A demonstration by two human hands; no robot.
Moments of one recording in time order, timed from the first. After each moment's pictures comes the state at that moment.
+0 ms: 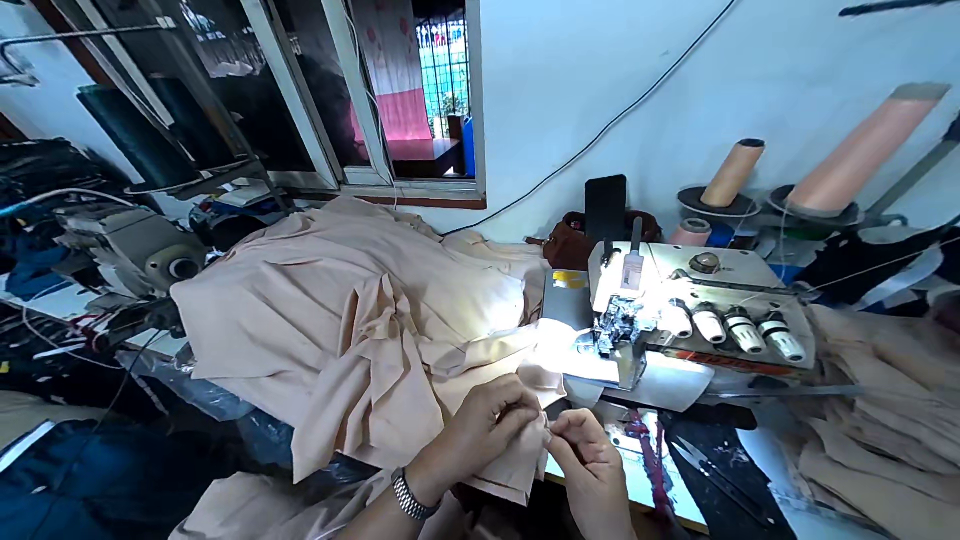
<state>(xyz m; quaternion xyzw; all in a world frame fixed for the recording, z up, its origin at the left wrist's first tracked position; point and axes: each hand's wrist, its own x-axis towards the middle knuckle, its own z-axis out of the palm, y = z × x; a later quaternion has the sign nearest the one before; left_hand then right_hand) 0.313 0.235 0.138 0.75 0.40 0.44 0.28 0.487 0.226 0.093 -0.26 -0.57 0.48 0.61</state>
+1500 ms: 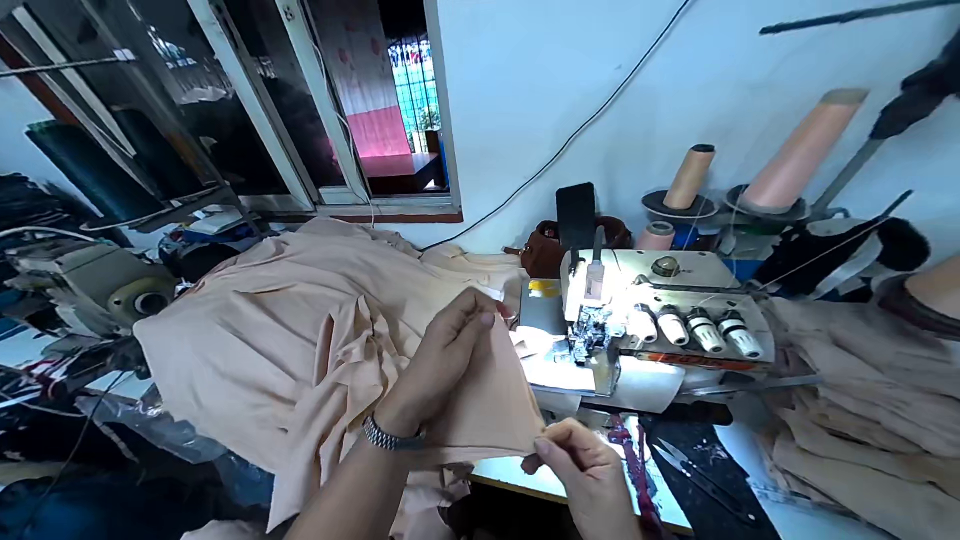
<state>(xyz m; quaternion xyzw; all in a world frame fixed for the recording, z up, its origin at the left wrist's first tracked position) 0.303 0.285 0.229 0.74 0.42 0.48 0.24 0.505 0.230 0.115 -0.24 -0.55 0.51 0.61</state>
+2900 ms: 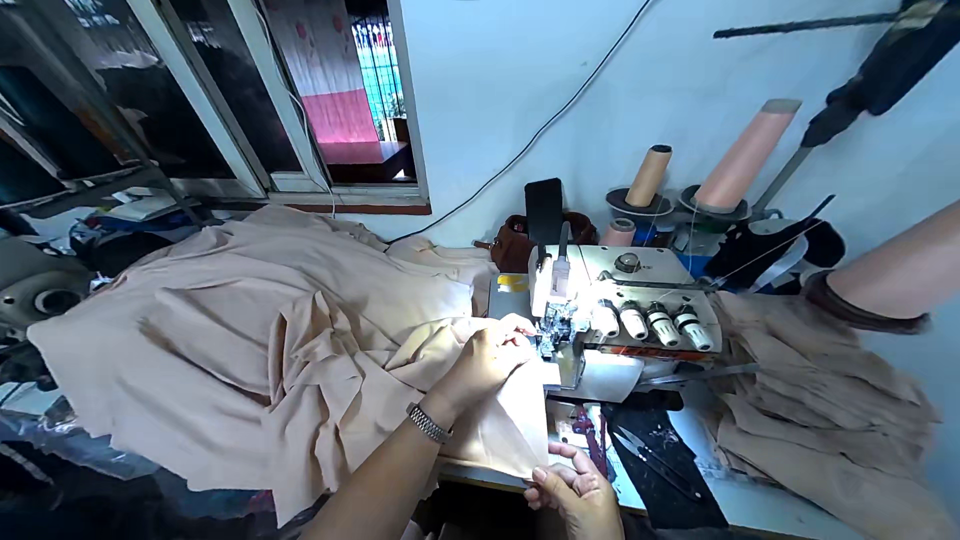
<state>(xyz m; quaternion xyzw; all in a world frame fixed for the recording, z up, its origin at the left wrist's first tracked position) 0.366 0.334 0.159 0.75 0.39 0.43 0.31 0.540 0.209 0.073 -0.43 -0.37 0.60 0.56</state>
